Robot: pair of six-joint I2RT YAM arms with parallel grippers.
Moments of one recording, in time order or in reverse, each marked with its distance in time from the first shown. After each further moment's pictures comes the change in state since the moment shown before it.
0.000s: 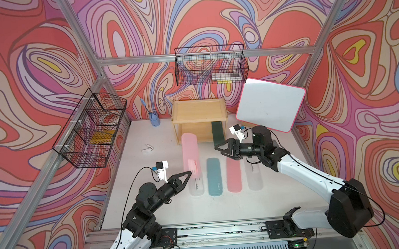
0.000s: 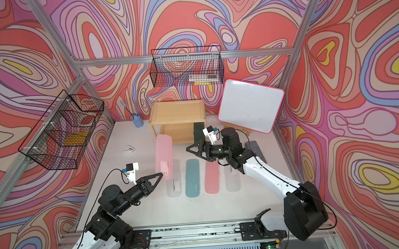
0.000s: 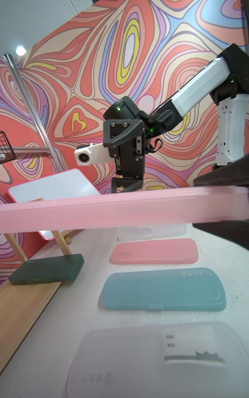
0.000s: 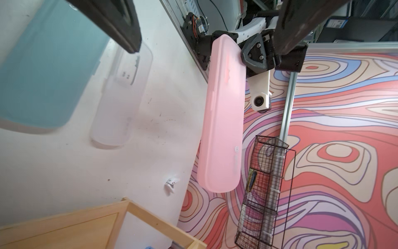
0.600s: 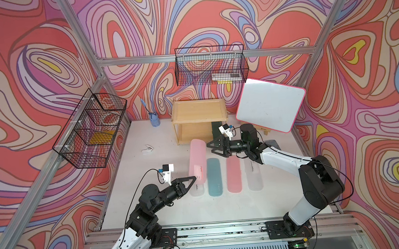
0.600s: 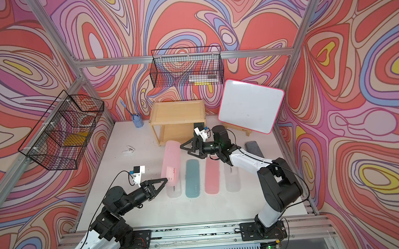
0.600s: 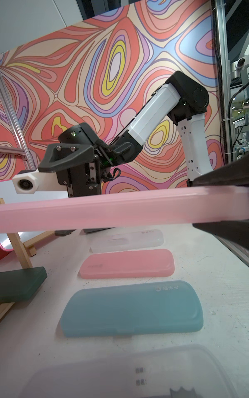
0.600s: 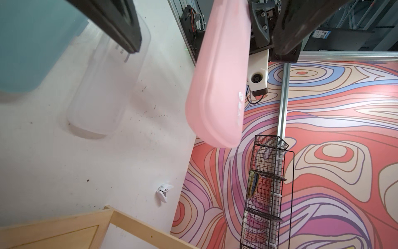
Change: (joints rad) left arm -0.011 0.027 -0.052 0.084 0.113 -0.077; right arm 0.008 0.299 0.084 0.212 -0.082 0.055
